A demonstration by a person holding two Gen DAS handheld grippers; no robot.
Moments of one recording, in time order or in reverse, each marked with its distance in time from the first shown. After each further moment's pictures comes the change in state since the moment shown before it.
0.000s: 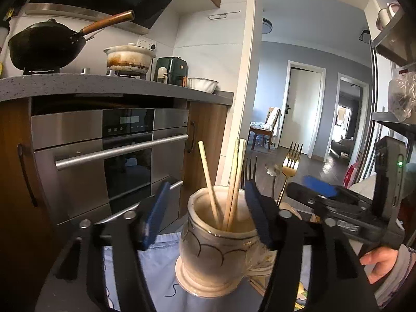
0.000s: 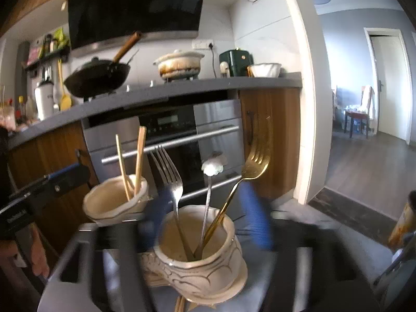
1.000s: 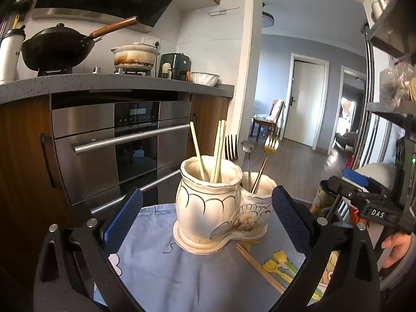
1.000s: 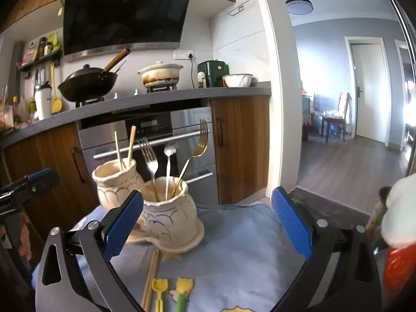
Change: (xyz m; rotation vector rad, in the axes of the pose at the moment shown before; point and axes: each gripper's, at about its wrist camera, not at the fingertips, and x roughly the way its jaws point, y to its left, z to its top) left arm -0.064 -0.024 -0.018 0.018 0.054 0.034; right arm -0.098 -0.026 -0.022 -0.037 0.000 -0.114
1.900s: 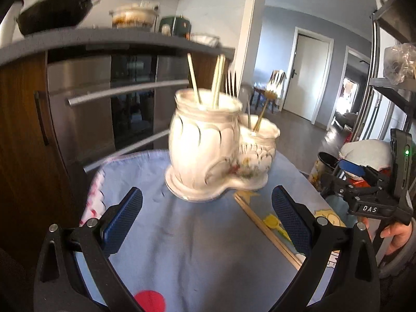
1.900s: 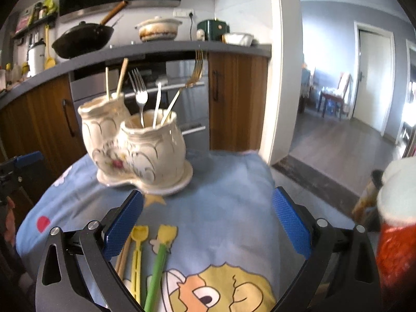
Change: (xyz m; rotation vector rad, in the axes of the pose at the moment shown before) left arm 0.016 -0.002 -0.053 -0.040 0.213 -0.024; right arm 0.020 -0.005 -0.052 -0.048 0.241 -0.037
